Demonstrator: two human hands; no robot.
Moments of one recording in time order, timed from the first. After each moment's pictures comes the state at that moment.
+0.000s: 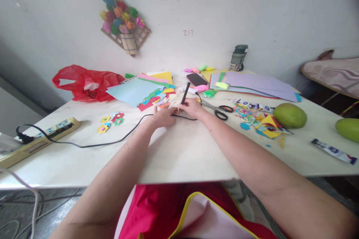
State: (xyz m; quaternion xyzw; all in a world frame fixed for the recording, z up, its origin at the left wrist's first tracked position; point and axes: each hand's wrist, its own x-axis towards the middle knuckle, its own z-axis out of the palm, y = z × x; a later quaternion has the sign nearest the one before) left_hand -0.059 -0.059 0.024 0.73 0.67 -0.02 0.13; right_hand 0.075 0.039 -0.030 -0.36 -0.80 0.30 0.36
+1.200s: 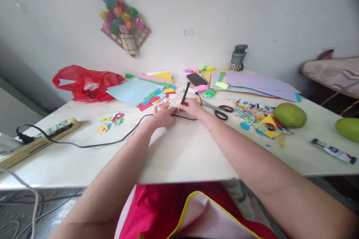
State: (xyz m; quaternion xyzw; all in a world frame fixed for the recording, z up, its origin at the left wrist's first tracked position) left_hand -0.058 -0.059 0.025 0.72 0.68 -0.02 0.14; right_hand 0.074 0.040 -0.032 -0.37 -0.80 0.31 0.37
